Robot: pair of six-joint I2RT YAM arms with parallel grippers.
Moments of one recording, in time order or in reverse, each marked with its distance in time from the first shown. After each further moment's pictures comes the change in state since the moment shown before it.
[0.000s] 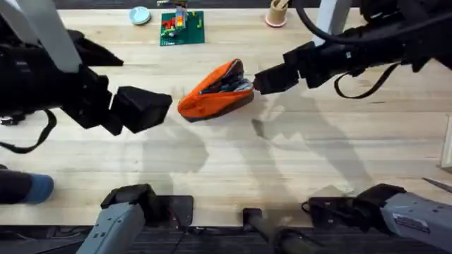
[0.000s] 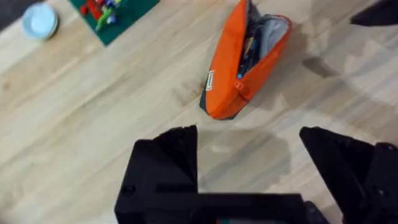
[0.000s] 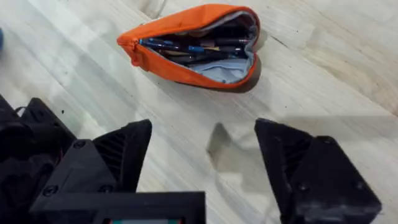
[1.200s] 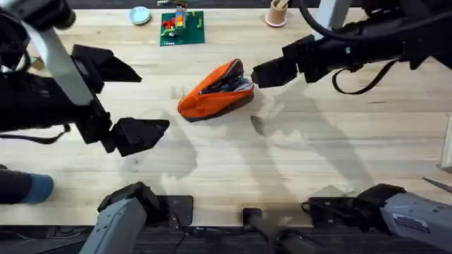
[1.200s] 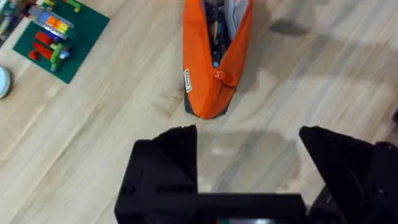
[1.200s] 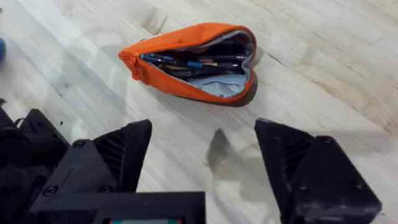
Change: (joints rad) left arm 0.274 0.070 -0.161 -0.111 0.270 0.646; right arm 0.000 0.000 0.001 0.059 0.004 0.003
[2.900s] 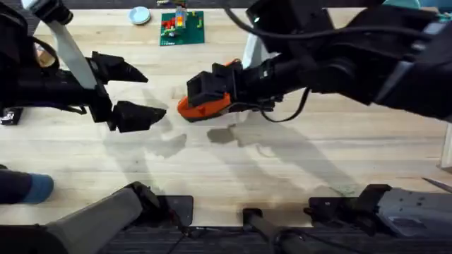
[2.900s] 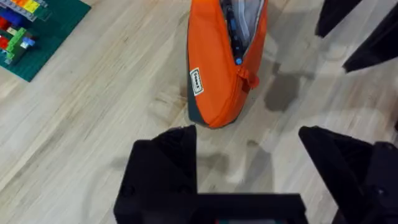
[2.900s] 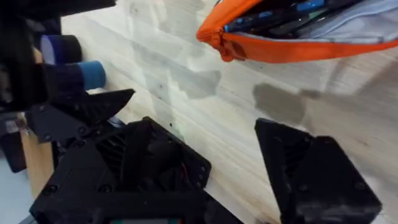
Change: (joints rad) left arm 0.104 0.348 -0.070 0.098 0.134 0.173; right arm 0.364 0.175 0.008 0.141 -0.001 0.768
